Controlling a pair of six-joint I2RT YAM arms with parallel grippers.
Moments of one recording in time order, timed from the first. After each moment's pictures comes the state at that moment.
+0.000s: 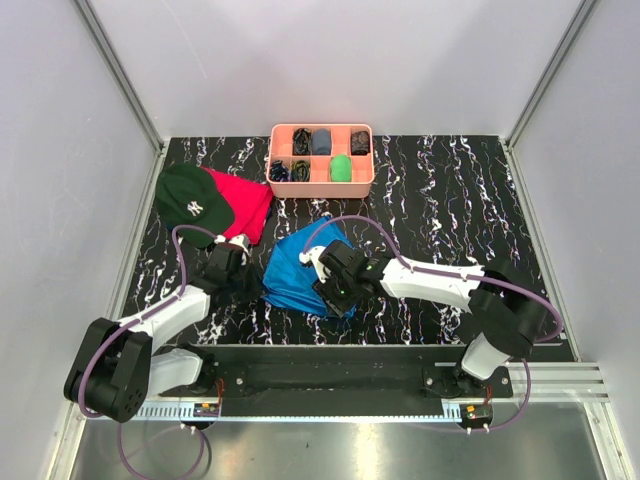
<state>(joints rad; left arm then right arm) -0.35 1.16 0.41 -0.17 0.15 -0.60 0.98 1.63 1.00 -0.41 -0.14 0.14</state>
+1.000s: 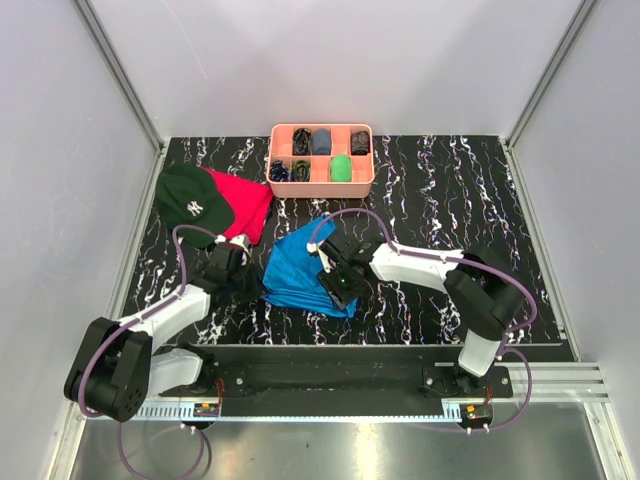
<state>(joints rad) -0.35 1.16 0.42 -0.18 0.15 -0.60 0.89 1.77 1.09 -0.53 -0.13 0.18</state>
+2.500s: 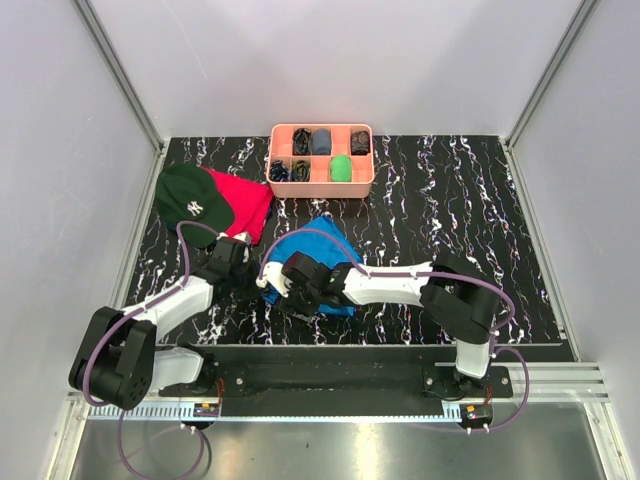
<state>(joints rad) -0.35 1.23 0.48 -0.25 0.16 -0.60 1.12 1.87 1.15 -0.20 -0.08 -0.18</state>
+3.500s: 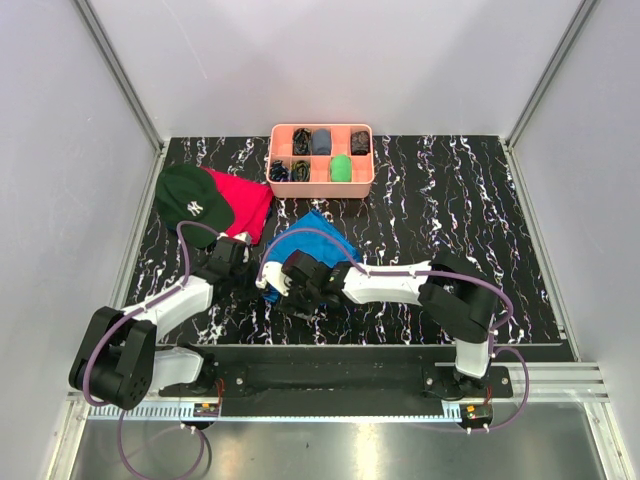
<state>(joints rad) -0.35 1.23 0.48 -0.25 0.17 -0.60 1.11 1.88 1.16 -0.18 -0.04 -0.26</state>
